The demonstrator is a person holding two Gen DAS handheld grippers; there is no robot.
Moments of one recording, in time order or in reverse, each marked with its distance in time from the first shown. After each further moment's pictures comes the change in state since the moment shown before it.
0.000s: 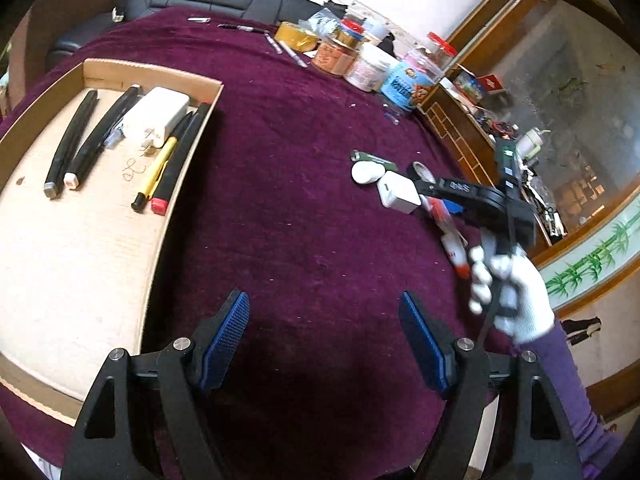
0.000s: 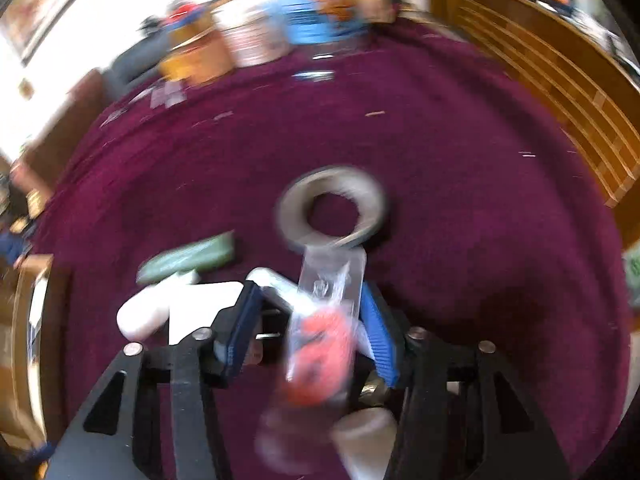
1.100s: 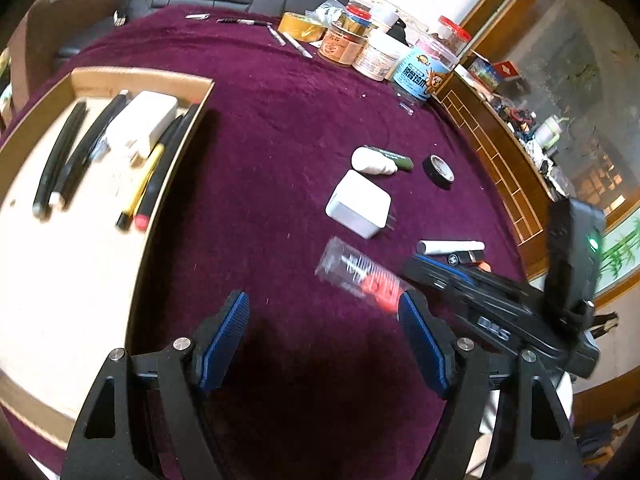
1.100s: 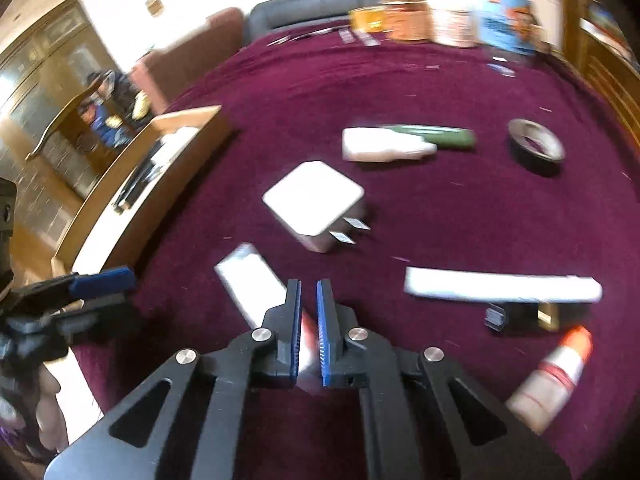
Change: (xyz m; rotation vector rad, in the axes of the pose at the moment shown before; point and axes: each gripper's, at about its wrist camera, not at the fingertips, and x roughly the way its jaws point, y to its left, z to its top) left arm 0.030 -0.020 0.018 0.041 0.033 0.085; right arm -0.048 0.059 -0.096 -0.248 0.019 0.149
